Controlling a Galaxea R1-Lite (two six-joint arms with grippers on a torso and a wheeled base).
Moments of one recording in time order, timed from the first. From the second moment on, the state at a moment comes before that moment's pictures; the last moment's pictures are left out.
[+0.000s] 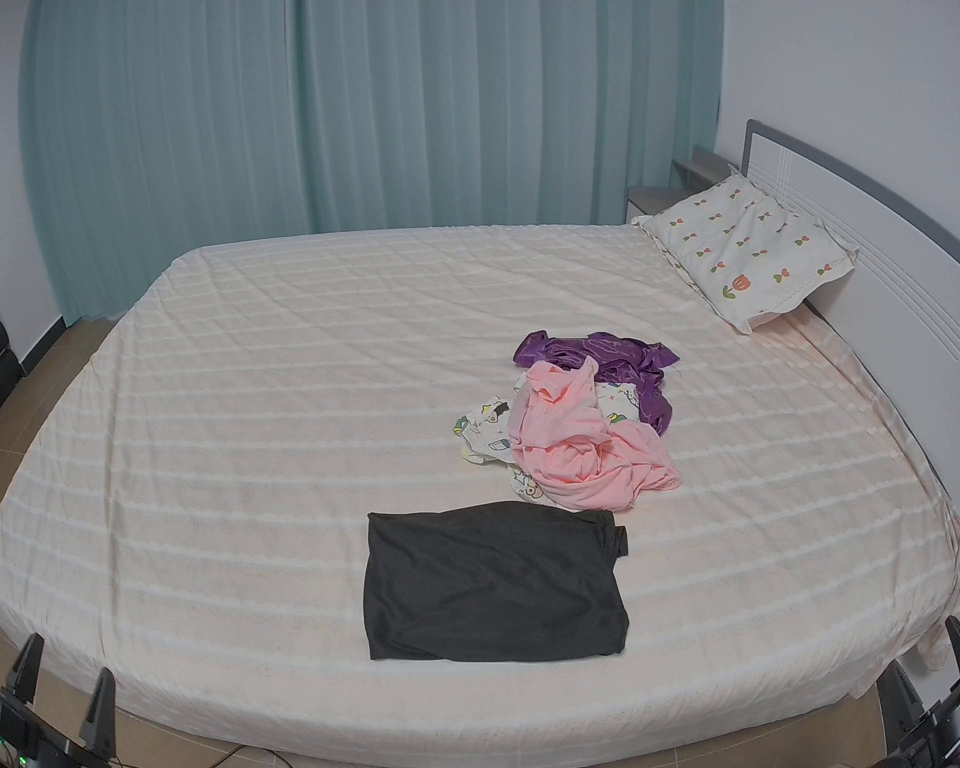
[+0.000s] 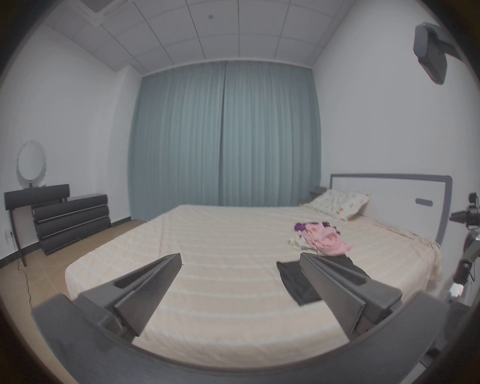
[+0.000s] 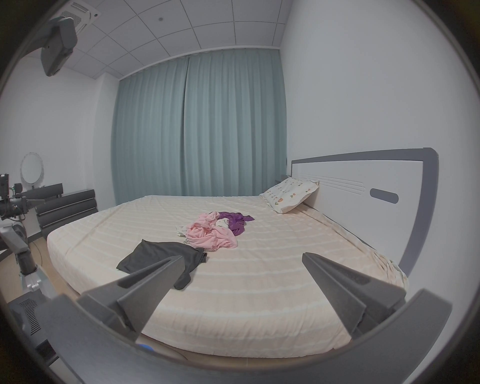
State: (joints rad) left arm 0.00 0.01 -0.02 -0.03 0.04 -0.02; right arm -0.01 0.01 -0.06 0.09 0.04 -0.03
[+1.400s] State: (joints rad) left arm 0.00 0.01 -0.02 0.00 -0.01 0.01; right arm -0.01 0.01 -0.09 0.15 -0.16 -0.06
